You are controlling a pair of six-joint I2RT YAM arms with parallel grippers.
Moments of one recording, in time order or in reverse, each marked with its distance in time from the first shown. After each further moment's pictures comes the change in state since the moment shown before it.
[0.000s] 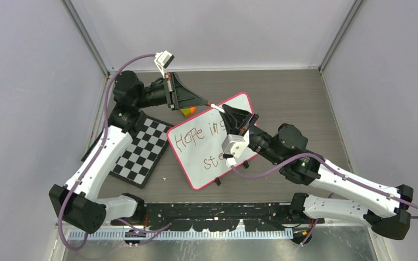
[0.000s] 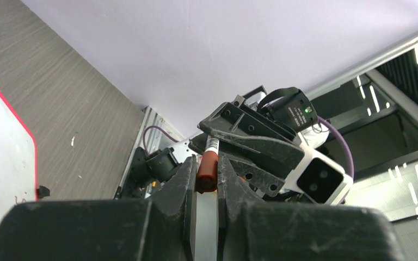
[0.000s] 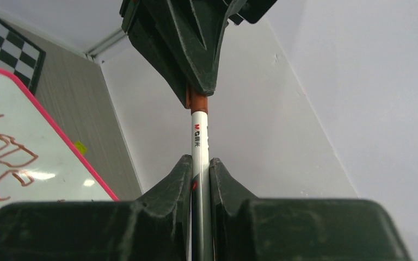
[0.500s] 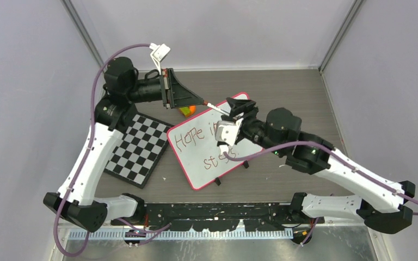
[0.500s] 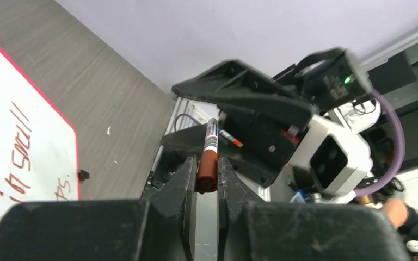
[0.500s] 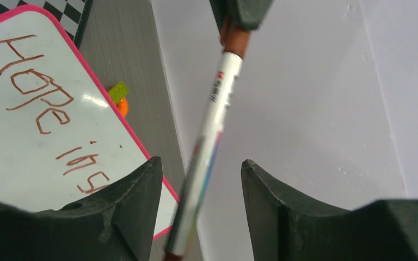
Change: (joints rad) left arm 0.014 0.014 0.214 -0.416 -0.021 0.271; right arm -0.029 0.069 0.249 -0.457 0.056 -0.003
